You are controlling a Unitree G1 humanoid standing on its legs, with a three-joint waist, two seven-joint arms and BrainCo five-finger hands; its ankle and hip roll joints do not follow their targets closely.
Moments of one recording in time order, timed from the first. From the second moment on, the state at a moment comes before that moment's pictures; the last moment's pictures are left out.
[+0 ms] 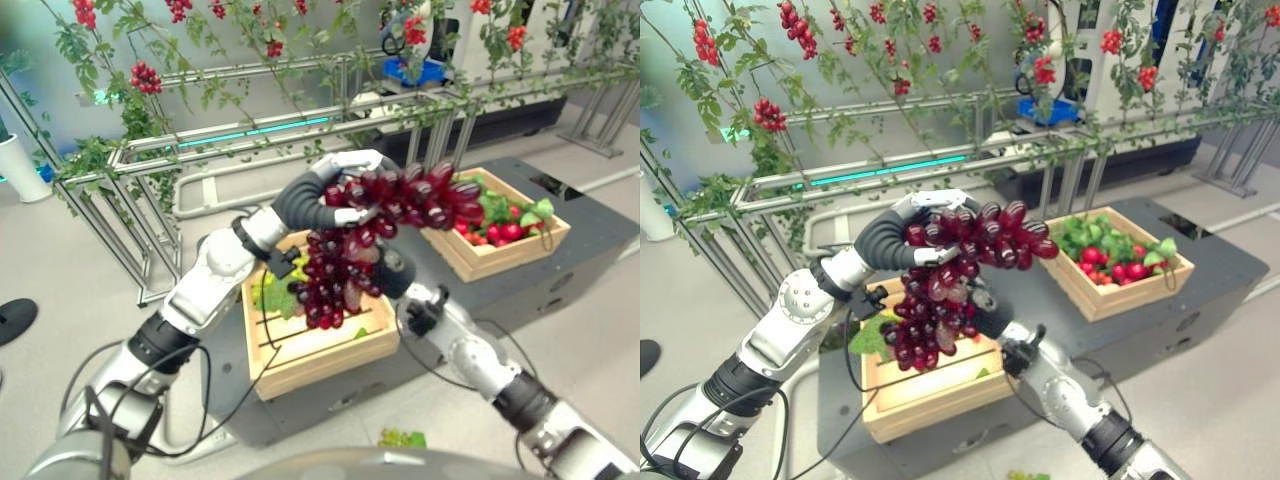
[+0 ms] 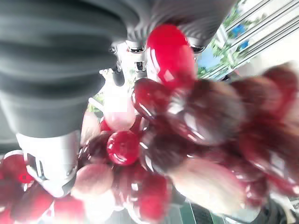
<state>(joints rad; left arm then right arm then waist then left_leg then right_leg) -0.50 0.60 -0.45 -0.20 -0.39 -0.31 -0.25 -0.26 -0.46 0.59 -0.02 1.20 -0.12 0.51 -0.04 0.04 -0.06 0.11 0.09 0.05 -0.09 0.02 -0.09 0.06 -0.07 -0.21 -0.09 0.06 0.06</state>
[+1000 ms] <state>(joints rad) -0.47 0.59 -0.41 -0.20 -0.38 -0.31 -0.25 -0.26 -0.49 0.51 -0.11 1.20 -0.13 0.51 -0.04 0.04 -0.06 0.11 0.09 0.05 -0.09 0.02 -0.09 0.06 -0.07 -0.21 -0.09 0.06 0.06</state>
